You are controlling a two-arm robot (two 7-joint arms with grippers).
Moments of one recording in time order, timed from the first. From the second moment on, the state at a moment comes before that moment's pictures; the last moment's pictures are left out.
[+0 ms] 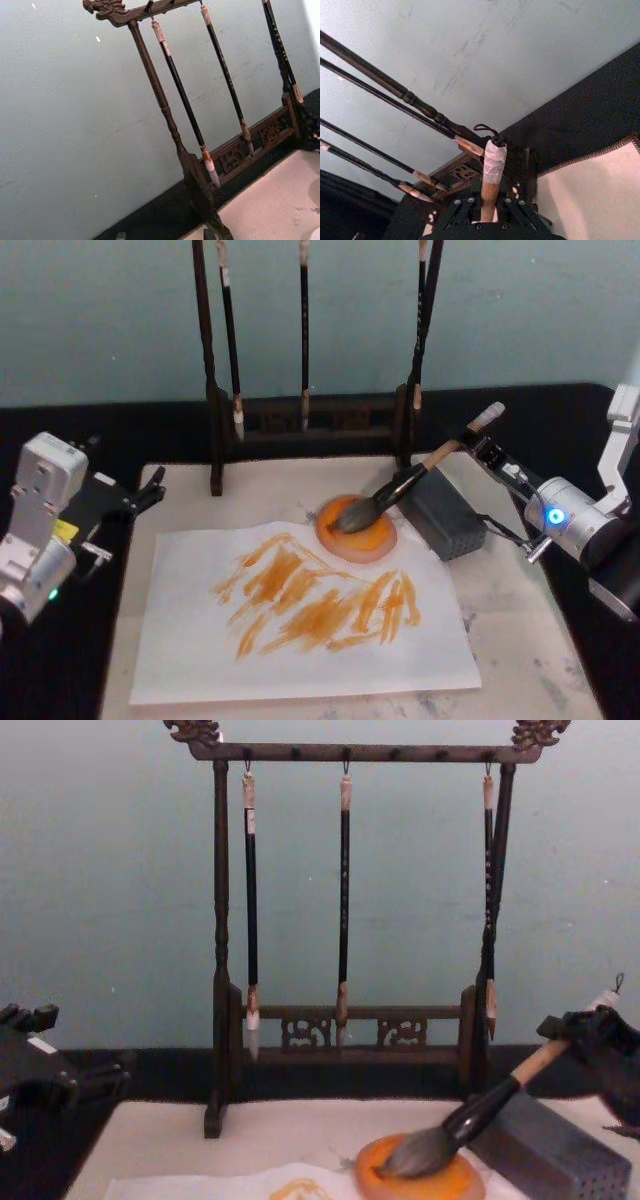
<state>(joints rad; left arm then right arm) -0.20 0.60 0.45 -1.41 -0.25 -0.12 0.03 0.43 0.35 -0.35 -1.04 1.25 0.24 0.33</state>
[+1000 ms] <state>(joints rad) -0.20 0.60 0.45 -1.41 -0.25 -0.12 0.03 0.46 0.44 -0.44 -1.20 1.06 0.05 0.44</state>
